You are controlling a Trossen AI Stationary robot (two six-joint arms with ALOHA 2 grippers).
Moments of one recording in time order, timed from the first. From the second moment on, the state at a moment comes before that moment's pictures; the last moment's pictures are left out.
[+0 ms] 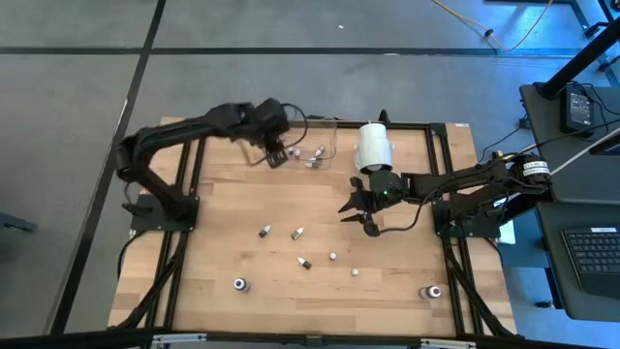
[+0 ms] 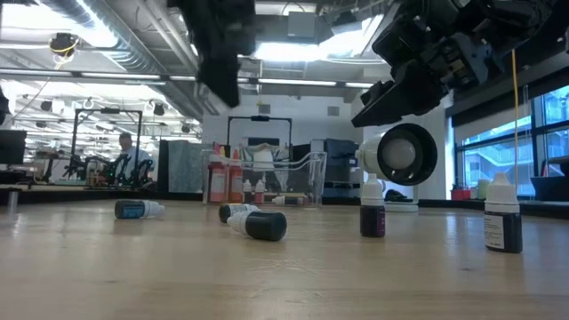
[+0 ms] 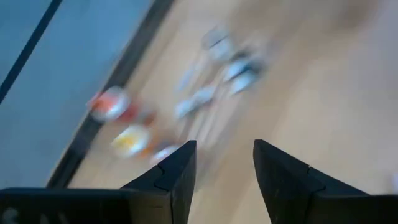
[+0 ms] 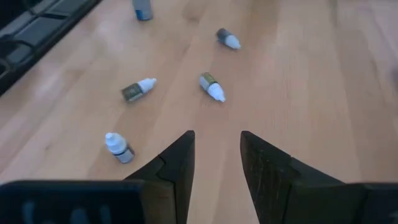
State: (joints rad) left arm 0.45 1.53 1.40 -0.90 -0.10 -0.02; right arm -0.04 1.35 0.58 0.21 -0.27 -0.15
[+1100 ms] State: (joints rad) left arm 0.01 1.03 0.53 0.51 0.02 0.07; right arm 0.48 1.45 0.58 0.24 0.04 0.16
